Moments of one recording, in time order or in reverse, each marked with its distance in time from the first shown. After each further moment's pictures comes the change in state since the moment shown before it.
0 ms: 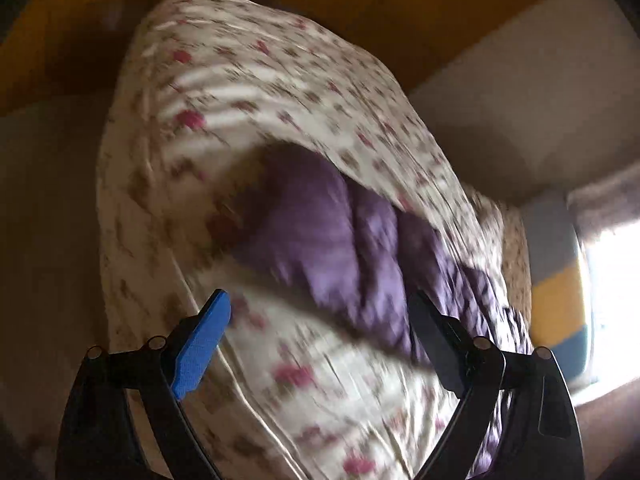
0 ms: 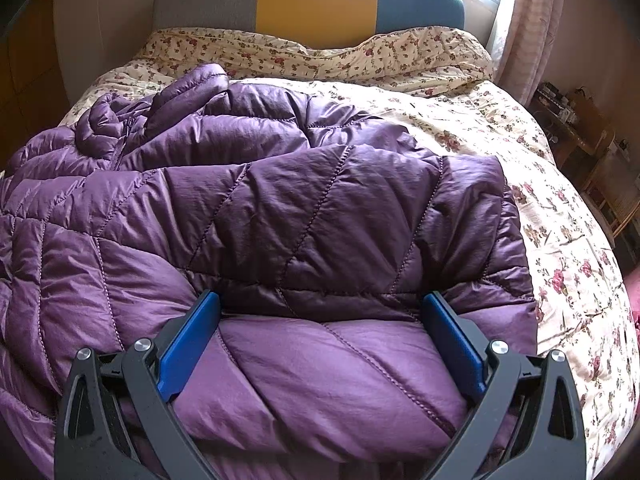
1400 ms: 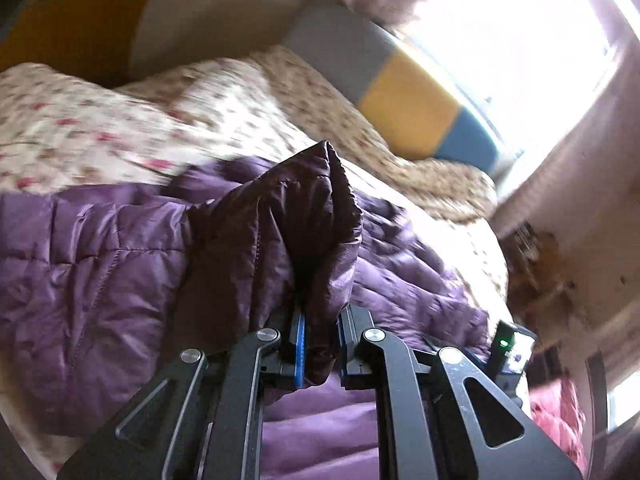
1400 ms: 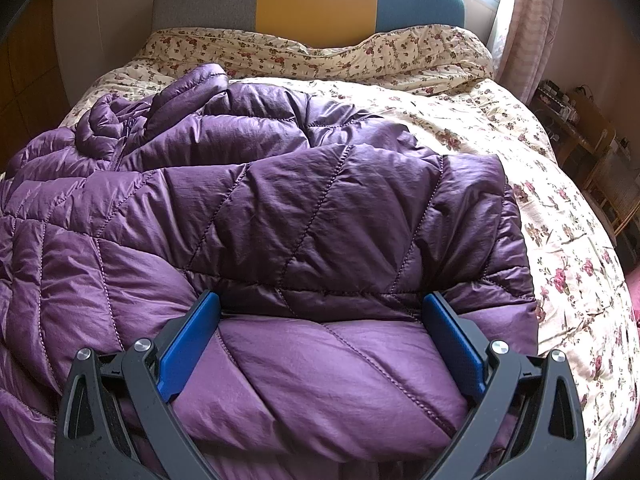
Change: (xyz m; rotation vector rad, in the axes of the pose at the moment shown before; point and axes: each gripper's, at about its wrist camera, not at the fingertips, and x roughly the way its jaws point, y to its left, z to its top) left arm 0.088 -0.350 -0.191 0.739 0.329 -0.484; right arm 0.000 -0.001 -0.001 0.000 -0.002 0.005
